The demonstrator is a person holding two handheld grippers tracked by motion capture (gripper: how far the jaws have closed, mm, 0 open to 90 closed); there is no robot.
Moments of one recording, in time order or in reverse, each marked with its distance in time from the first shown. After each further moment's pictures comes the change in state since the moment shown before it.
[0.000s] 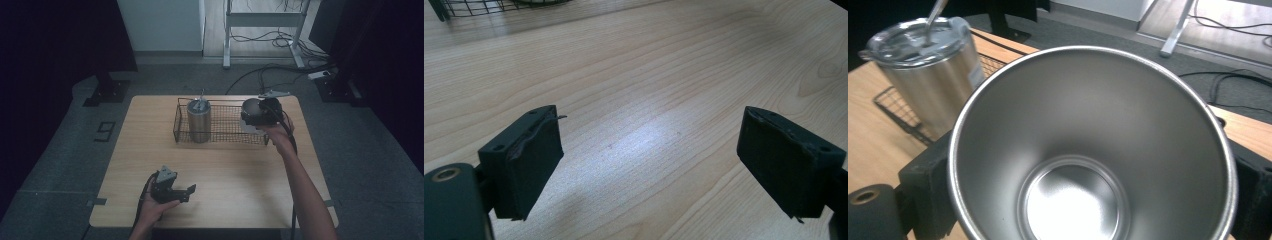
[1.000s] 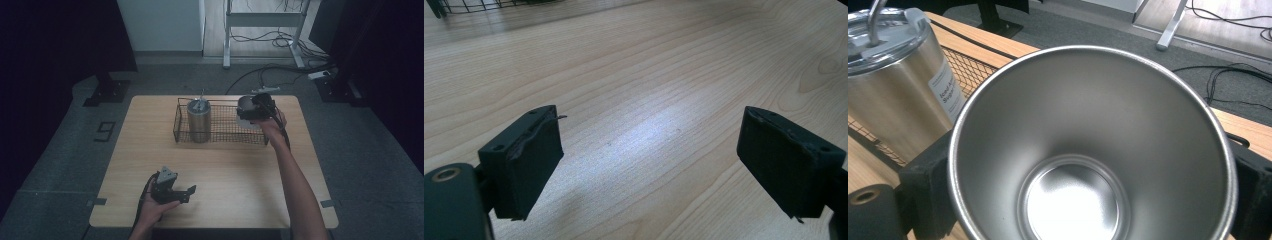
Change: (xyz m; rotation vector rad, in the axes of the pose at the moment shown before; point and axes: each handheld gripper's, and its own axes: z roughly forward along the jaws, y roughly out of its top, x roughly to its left) left arm -0.001 -0.002 0.001 0.007 -0.001 0.007; right arm -0.007 0.008 0.043 0.034 -0.020 0.000
